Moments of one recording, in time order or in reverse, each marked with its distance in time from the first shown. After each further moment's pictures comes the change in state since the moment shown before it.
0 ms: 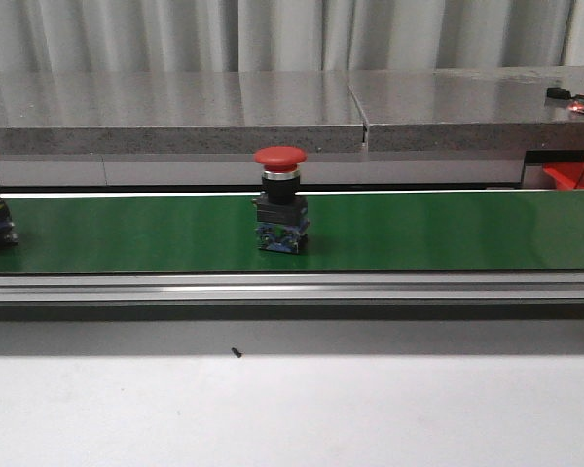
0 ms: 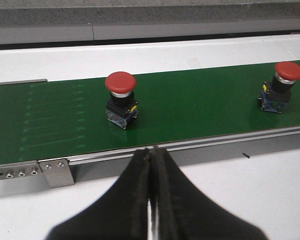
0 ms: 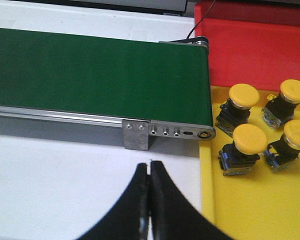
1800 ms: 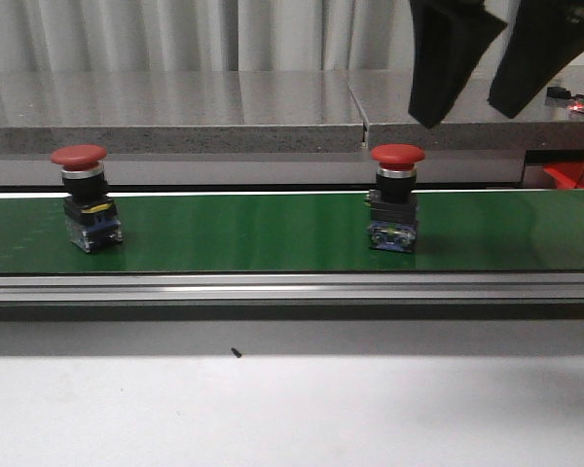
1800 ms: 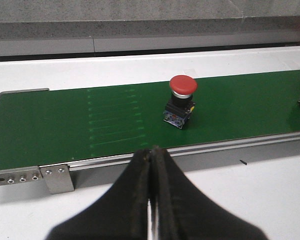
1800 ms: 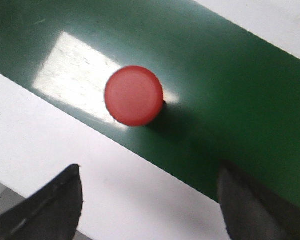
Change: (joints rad) left arm 0.000 -0.056 0.008 -0.002 0.006 -0.003; right arm 0.389 1.257 -0.918 0.090 0.306 -0.051
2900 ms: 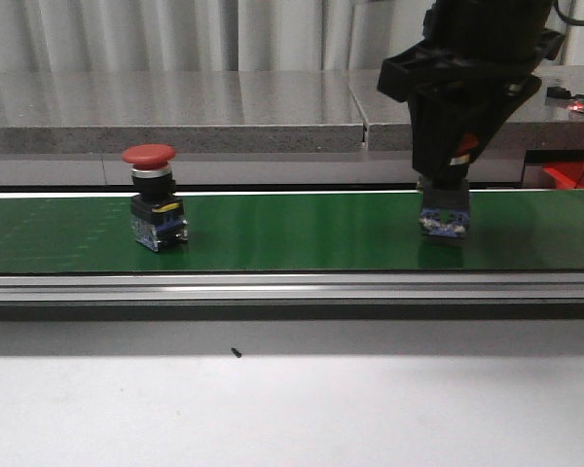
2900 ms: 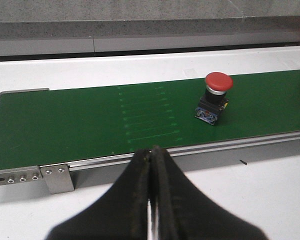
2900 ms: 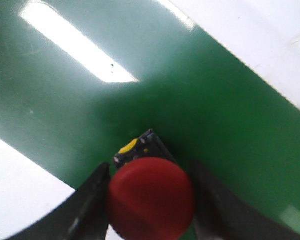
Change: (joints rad) left arm 0.000 0.000 0.000 0.000 0.000 0.000; right arm -0.009 0.141 -0.043 -0.129 -0.060 -0.087
